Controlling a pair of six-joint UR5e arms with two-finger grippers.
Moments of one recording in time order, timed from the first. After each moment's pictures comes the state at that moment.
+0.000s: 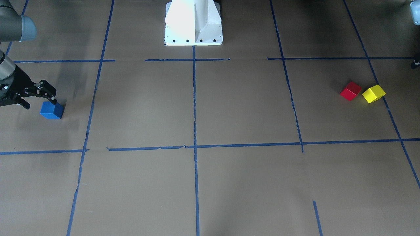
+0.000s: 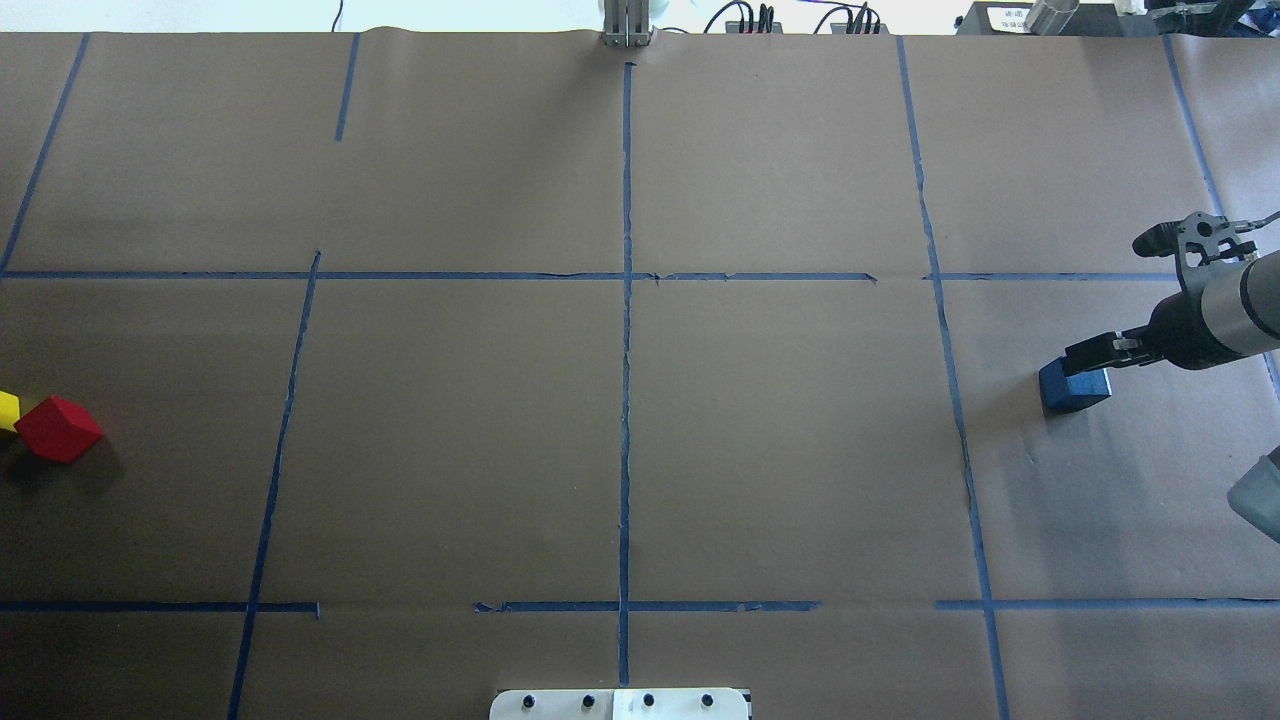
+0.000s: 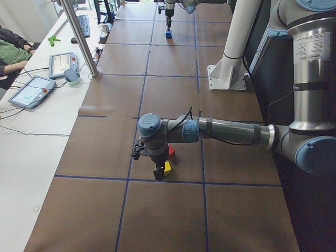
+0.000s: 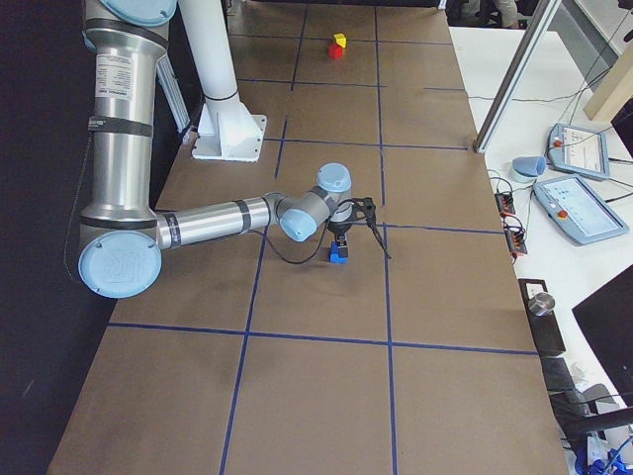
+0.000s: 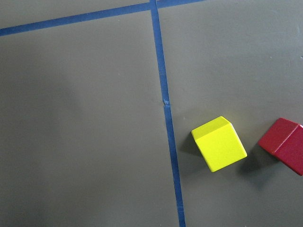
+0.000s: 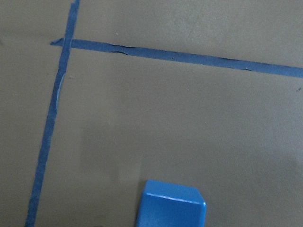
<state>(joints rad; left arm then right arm) -1.45 -1.44 -1.80 -1.40 -2.29 0.10 0.92 -1.66 1.79 -1.03 2.11 0.75</state>
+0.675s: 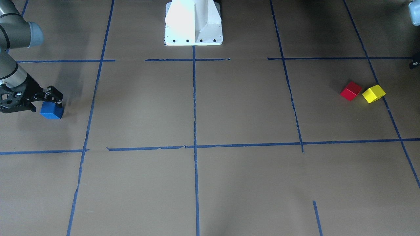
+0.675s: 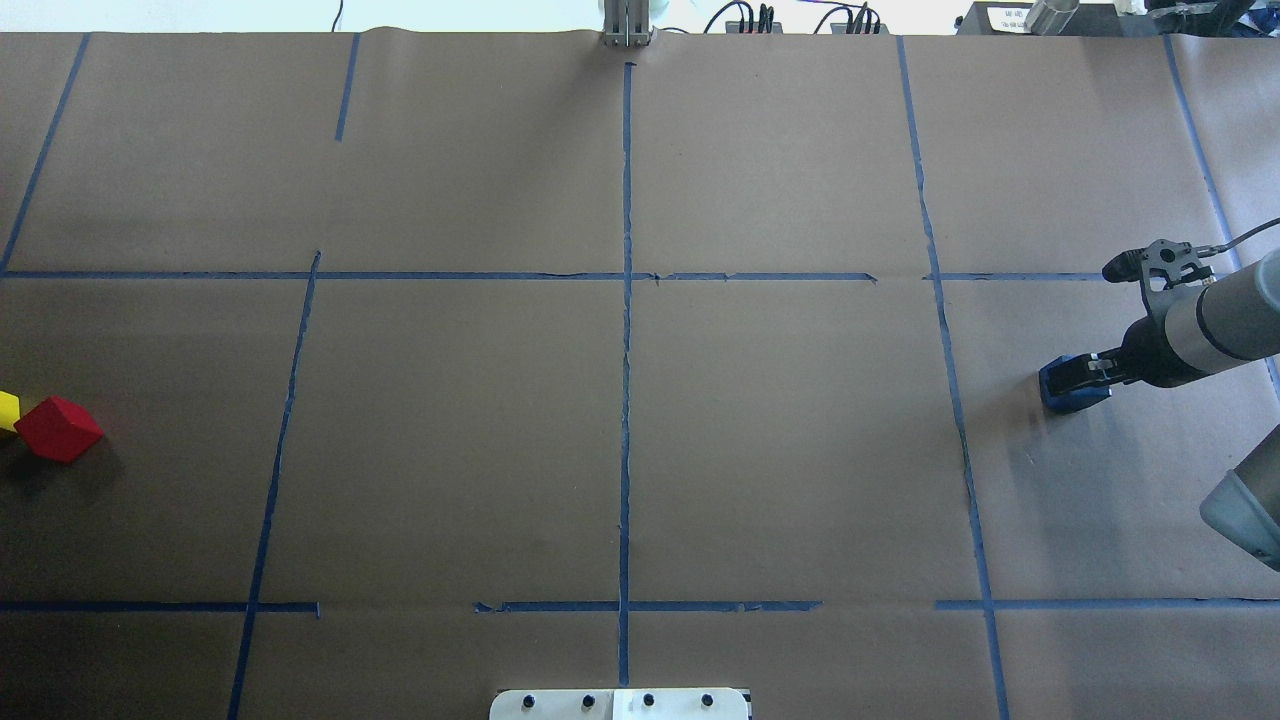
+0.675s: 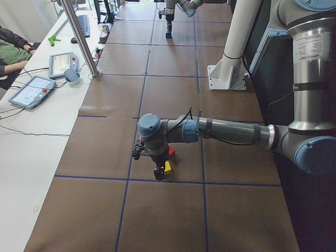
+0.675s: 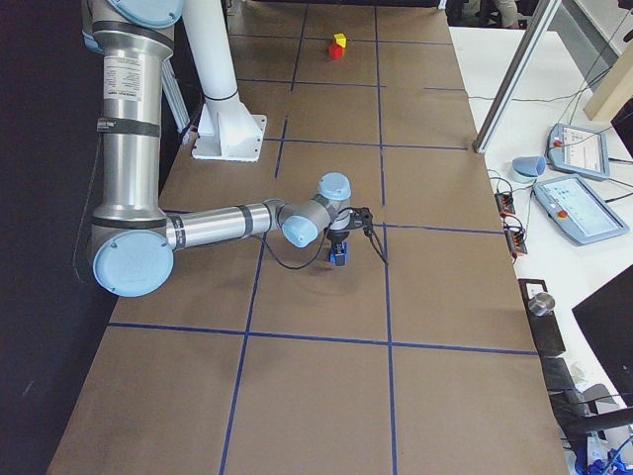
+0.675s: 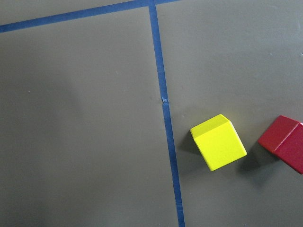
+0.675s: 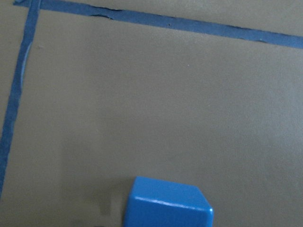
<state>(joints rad) -1.44 -1.44 -1.79 -1.40 -2.29 0.10 0.87 -1.64 1.71 -1.03 2.08 0.75</state>
